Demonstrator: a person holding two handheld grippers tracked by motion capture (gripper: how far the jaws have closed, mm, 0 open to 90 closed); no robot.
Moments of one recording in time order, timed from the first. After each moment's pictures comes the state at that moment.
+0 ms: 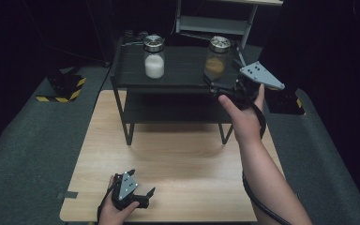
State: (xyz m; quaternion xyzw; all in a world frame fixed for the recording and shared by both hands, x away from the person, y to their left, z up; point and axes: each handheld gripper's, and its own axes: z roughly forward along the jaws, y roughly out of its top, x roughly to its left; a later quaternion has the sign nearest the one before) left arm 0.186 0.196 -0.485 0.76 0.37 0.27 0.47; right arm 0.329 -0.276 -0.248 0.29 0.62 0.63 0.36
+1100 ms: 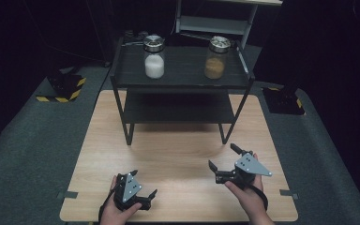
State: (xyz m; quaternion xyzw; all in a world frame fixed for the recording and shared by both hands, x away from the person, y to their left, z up) left arm 0.186 0.189 -0.483 0.77 0.35 0.28 0.45; right arm 0.238 -0.339 -0.428 0.29 0.72 0.55 0.31
